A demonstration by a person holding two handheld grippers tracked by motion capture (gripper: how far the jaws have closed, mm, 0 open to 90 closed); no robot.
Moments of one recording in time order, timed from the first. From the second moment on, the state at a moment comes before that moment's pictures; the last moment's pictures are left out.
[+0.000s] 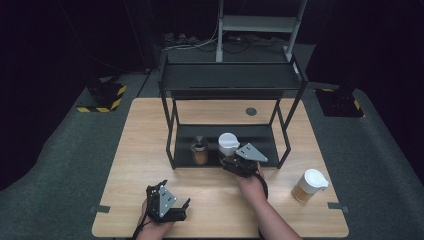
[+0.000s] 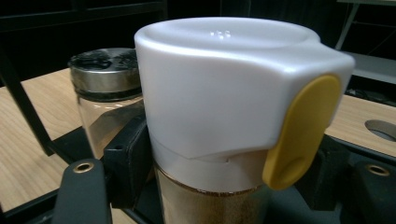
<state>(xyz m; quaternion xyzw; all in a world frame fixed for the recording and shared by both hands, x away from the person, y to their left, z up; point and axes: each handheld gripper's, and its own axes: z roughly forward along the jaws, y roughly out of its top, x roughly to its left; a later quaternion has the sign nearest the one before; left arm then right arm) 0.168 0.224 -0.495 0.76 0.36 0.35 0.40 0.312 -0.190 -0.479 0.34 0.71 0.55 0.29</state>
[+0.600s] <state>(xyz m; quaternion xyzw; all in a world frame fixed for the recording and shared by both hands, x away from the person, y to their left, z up) 0.168 0.224 -0.495 0.76 0.36 0.35 0.41 0.325 -0.188 -0.479 0.35 0.71 0.54 0.29</state>
